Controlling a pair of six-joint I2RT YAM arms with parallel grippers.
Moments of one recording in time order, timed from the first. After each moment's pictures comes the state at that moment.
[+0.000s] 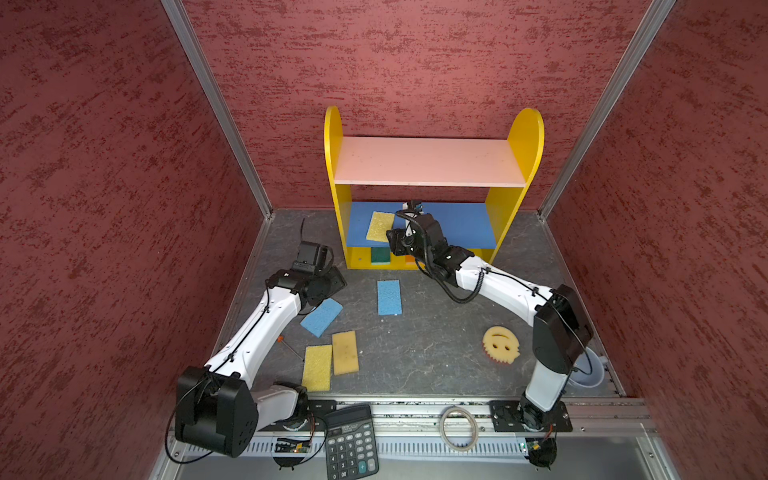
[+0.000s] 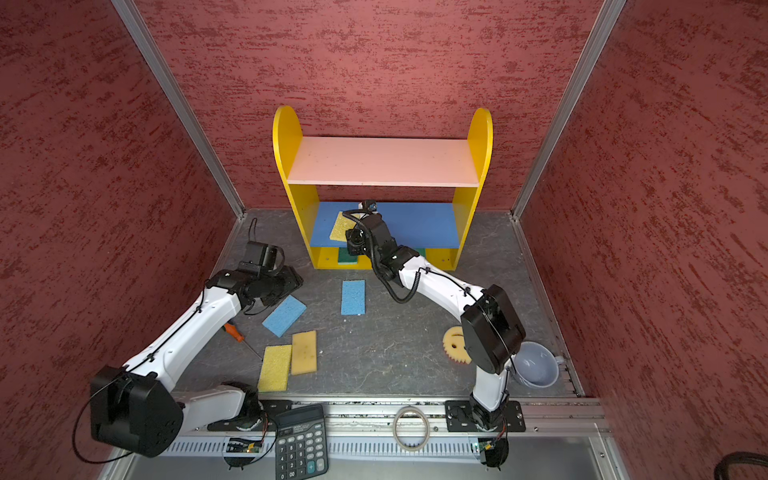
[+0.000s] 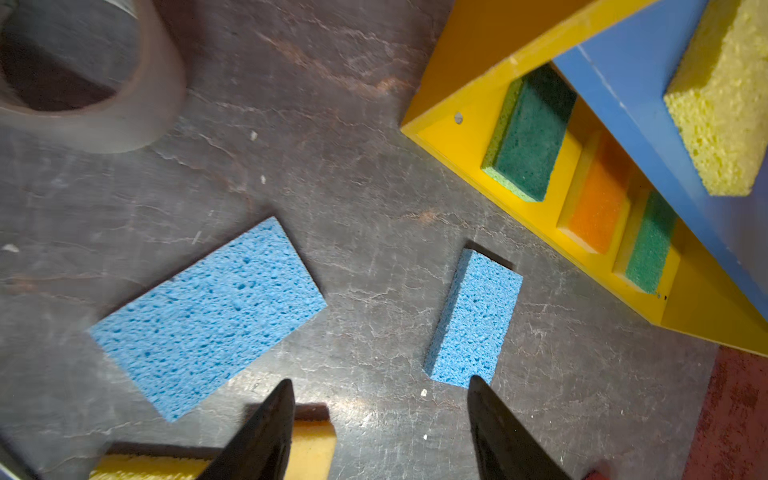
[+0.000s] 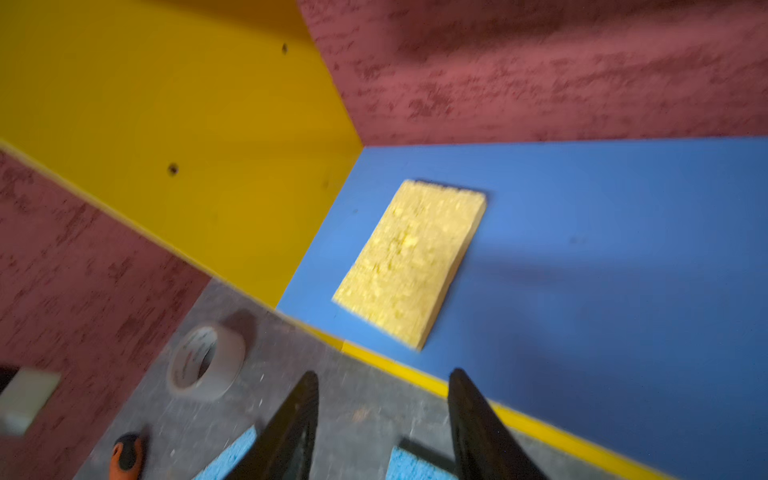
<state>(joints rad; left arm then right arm) -0.19 1.21 0.97 -0.76 0.04 -0.79 0.77 1.78 1.42 -0.06 0.15 0.47</state>
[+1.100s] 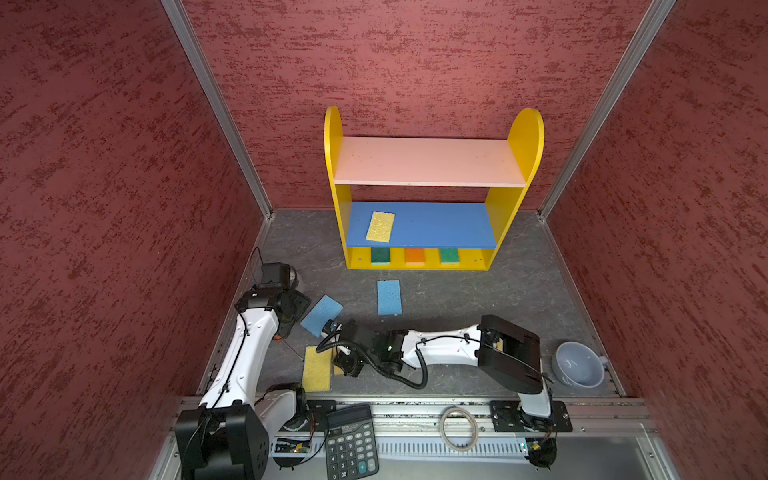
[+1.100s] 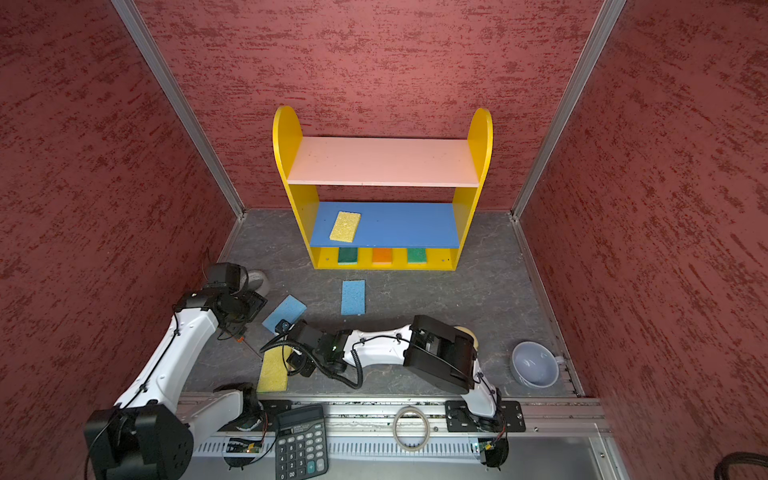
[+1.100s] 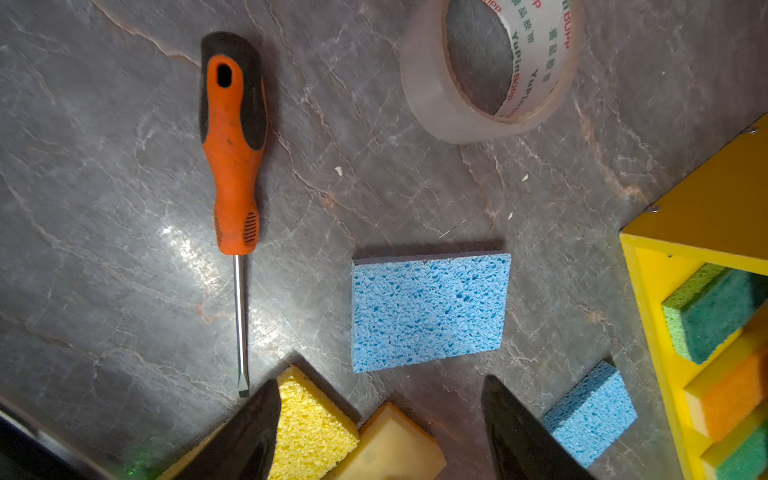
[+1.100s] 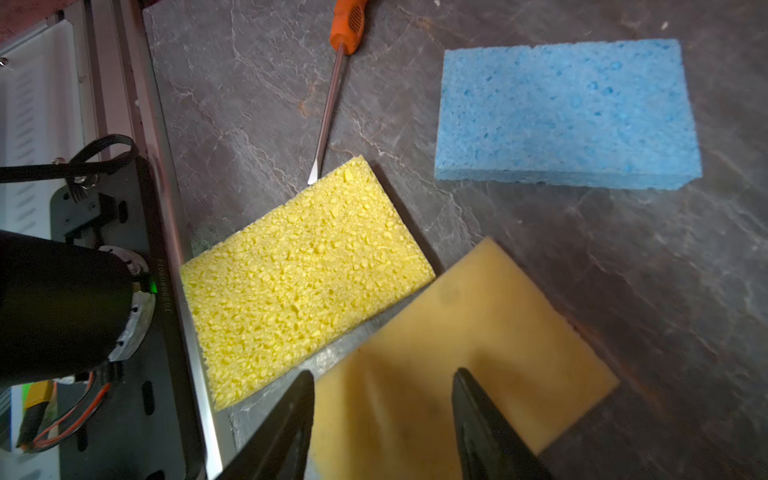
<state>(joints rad) 0.11 1.06 0.83 -0.96 -0.02 -0.94 1.28 2.03 1.31 -0.07 0.00 0.24</state>
